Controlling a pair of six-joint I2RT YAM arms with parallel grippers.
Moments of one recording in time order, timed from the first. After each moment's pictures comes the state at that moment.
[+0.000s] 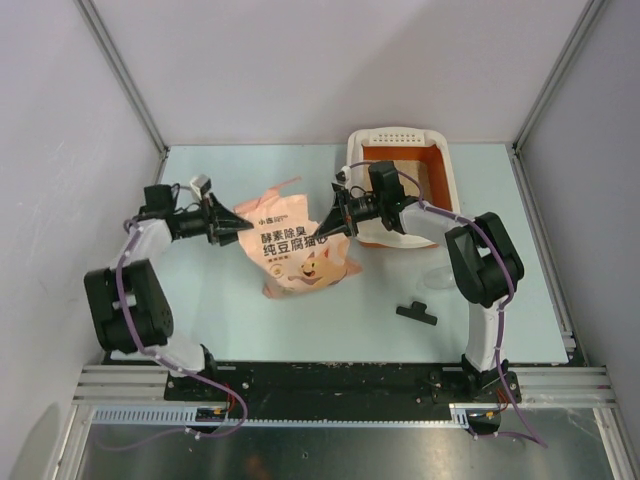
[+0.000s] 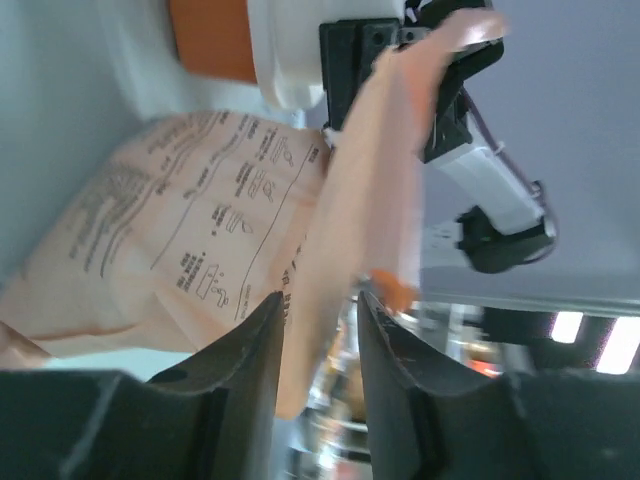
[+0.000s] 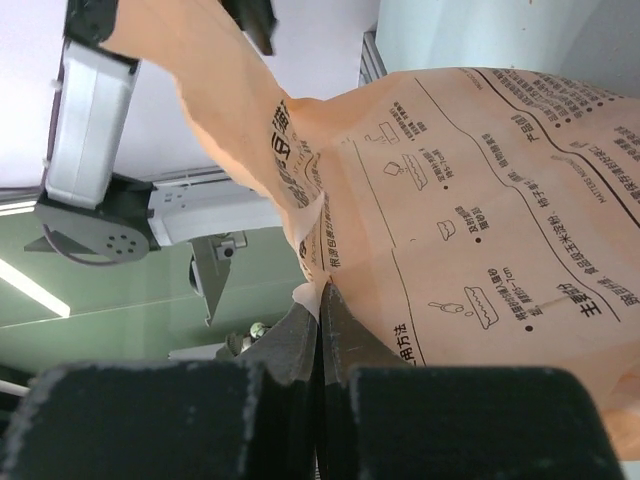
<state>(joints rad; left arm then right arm) 0.23 1.61 1.01 -0.51 1.38 -0.49 0.48 1.98 1.33 0.18 -1.22 1.09</state>
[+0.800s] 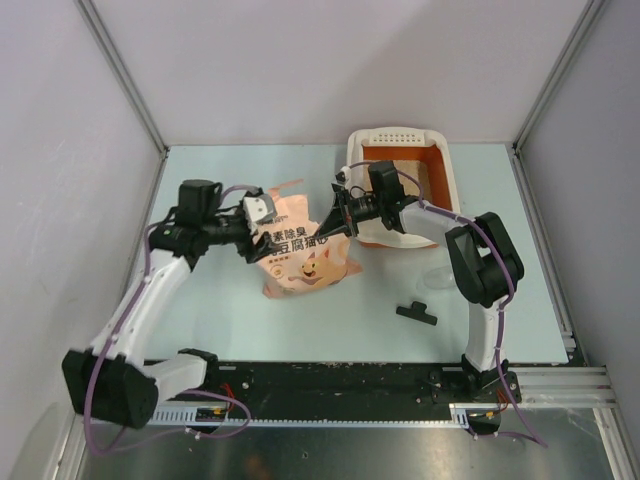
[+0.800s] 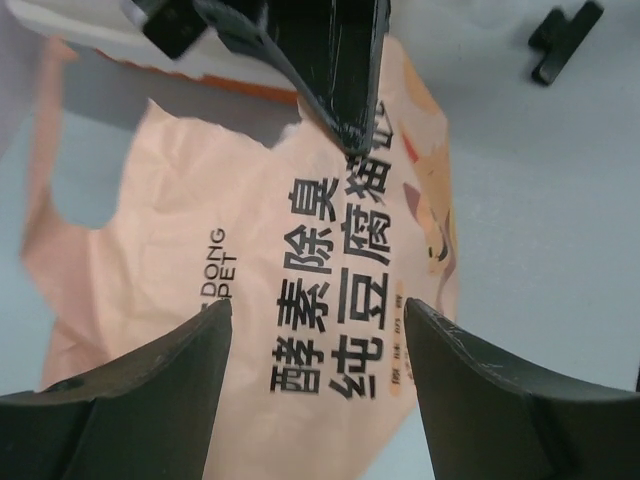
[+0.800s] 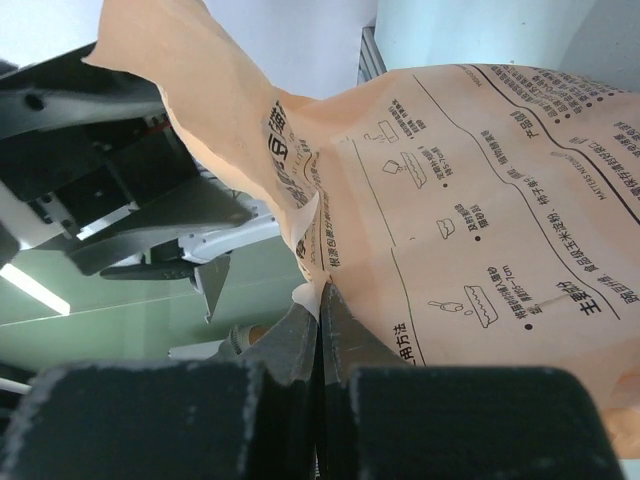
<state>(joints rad) -0.19 1.08 1.03 -0.59 0.81 0.70 0.48 1.98 1.33 0.15 -1.23 1.07</state>
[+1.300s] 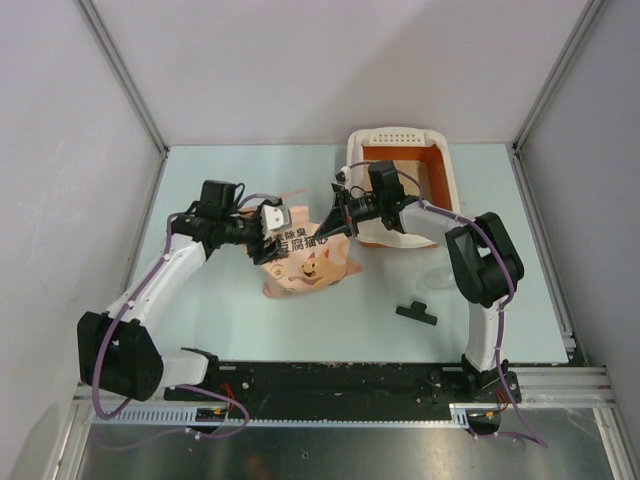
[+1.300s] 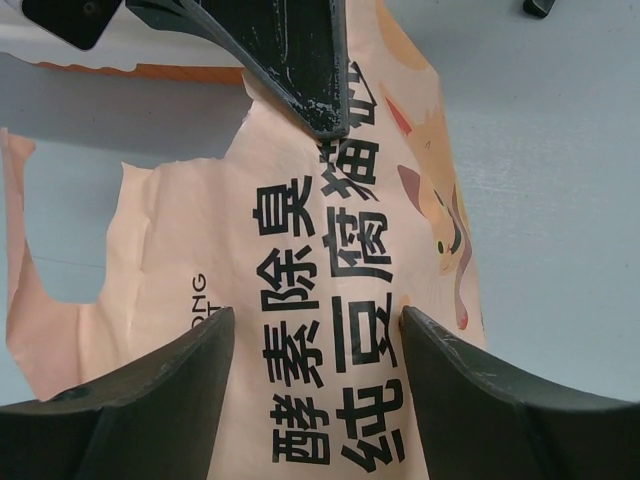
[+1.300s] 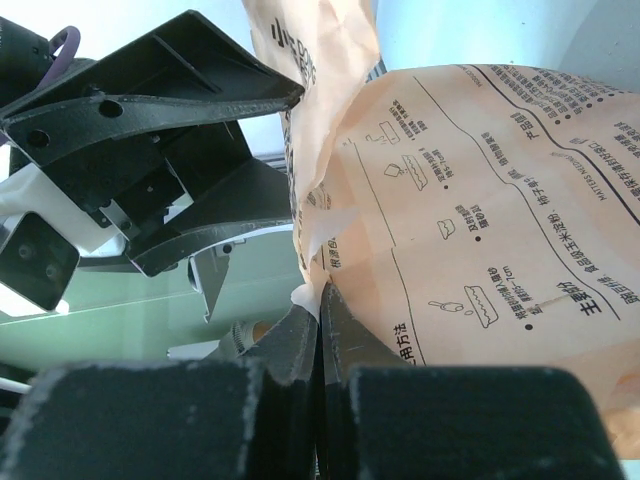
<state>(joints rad) -0.26 1.29 1.03 -0.60 0.79 0.92 0.48 1.98 1.33 0.15 -1.23 1.06</state>
